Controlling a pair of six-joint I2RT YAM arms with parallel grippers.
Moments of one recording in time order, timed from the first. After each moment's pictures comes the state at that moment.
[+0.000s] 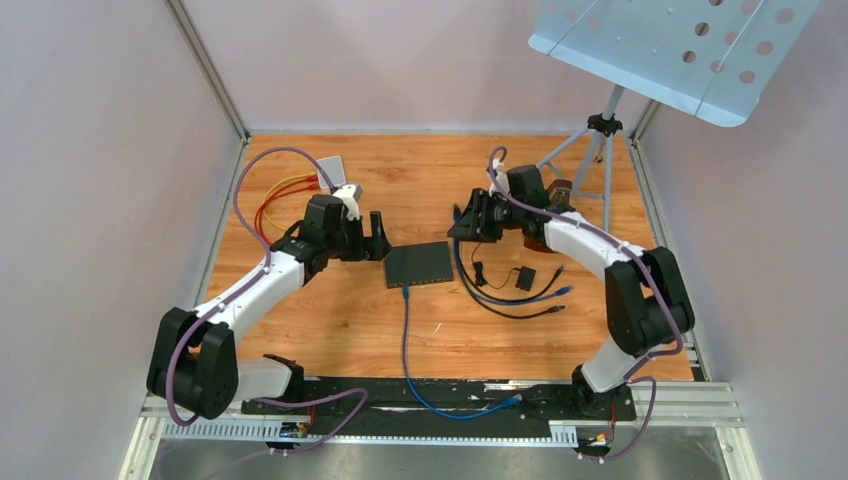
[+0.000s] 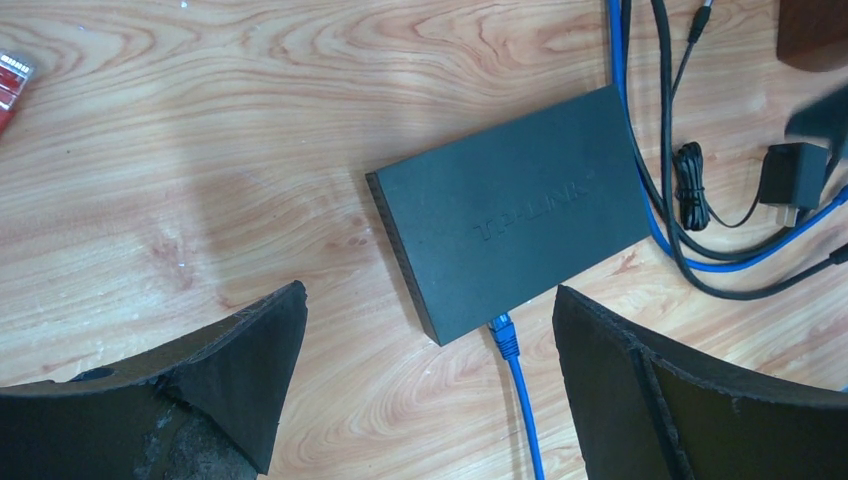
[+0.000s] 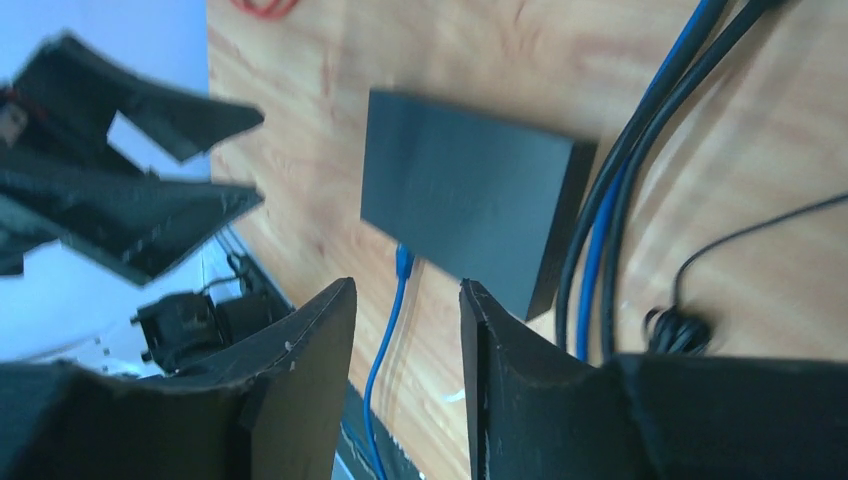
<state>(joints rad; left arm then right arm) -0.37 1.26 0.78 -0.23 0.17 -0.37 0.36 1.68 1.13 -0.17 -0.62 0.59</state>
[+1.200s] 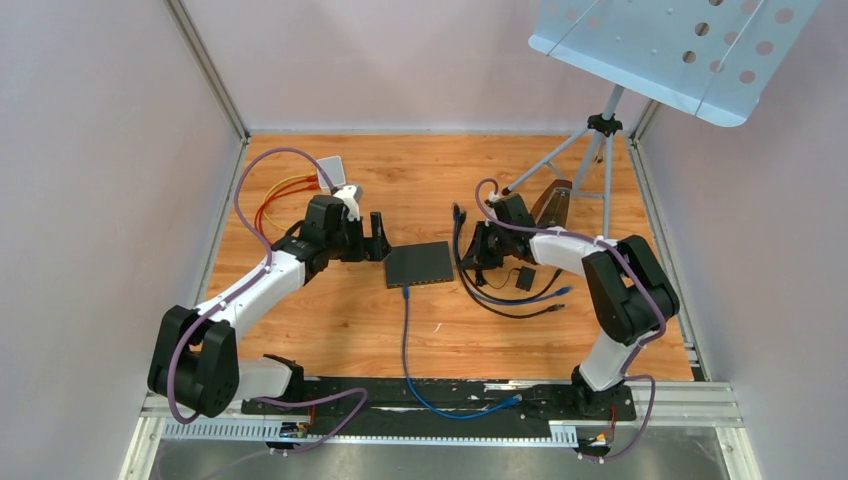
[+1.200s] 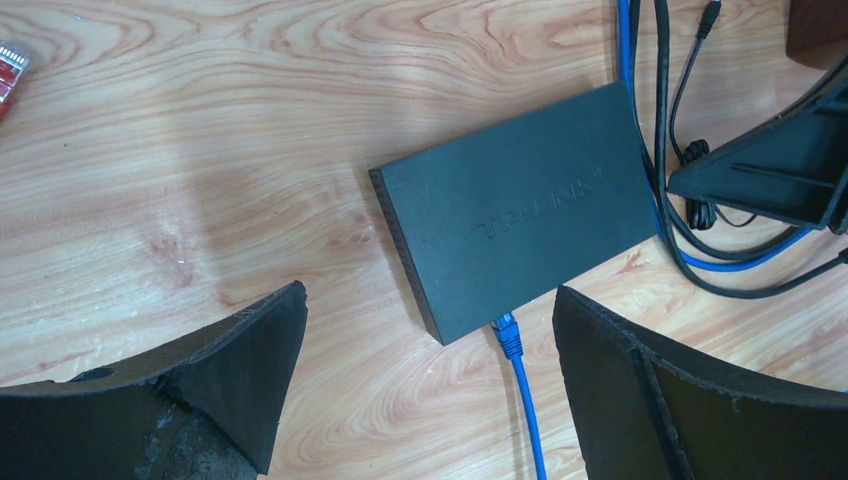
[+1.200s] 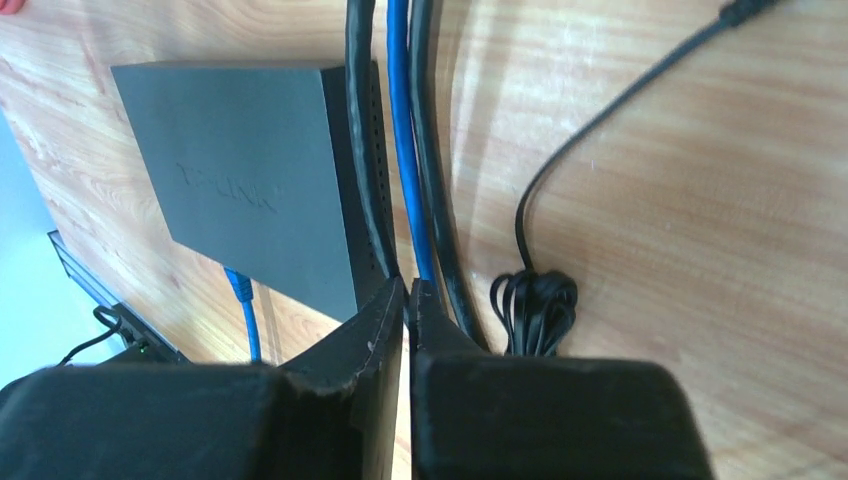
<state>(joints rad) -0.37 1.28 0.78 -0.23 0.17 -0.37 0.44 1.72 0.91 -0.12 -0.39 0.64</state>
